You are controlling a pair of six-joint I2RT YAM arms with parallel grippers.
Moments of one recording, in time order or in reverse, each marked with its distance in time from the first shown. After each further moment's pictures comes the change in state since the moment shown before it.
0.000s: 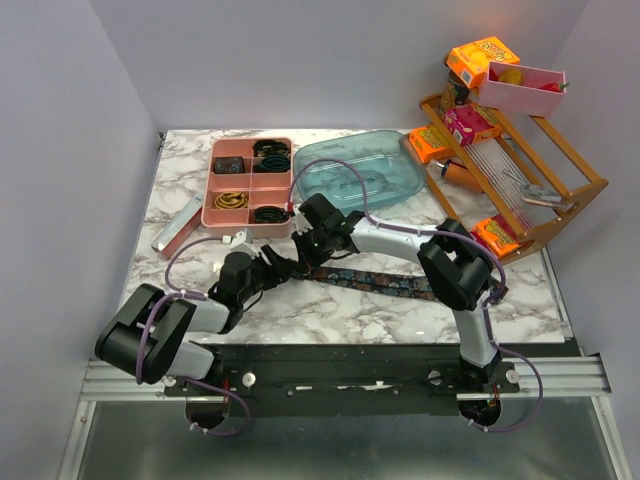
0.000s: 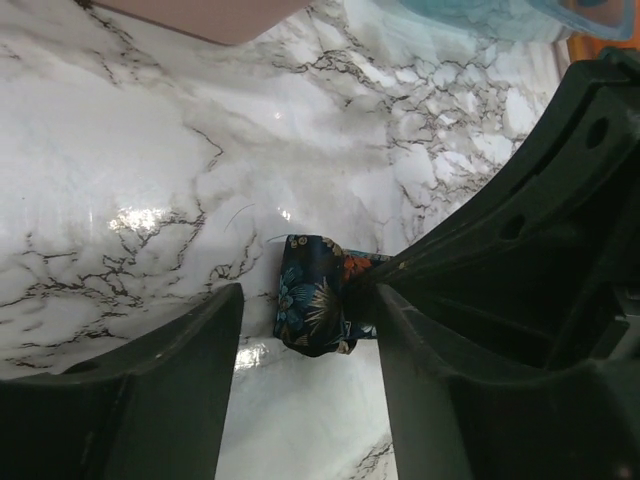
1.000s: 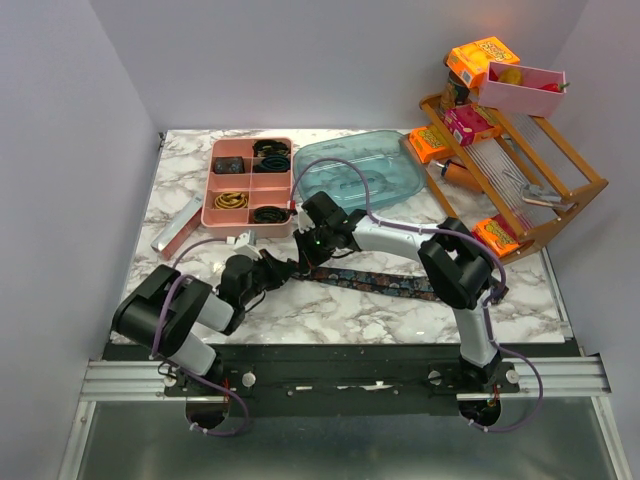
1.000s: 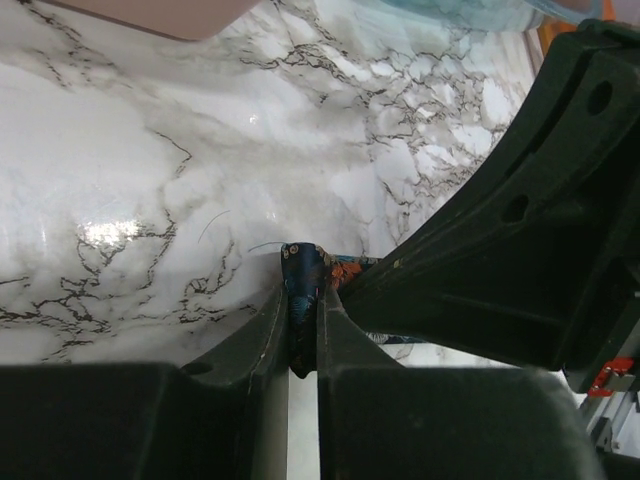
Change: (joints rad) left arm -0.002 0.160 -0.022 0.242 0.044 -0.001; right arm -0.023 0.000 -0.004 0.009 -0.059 0.018
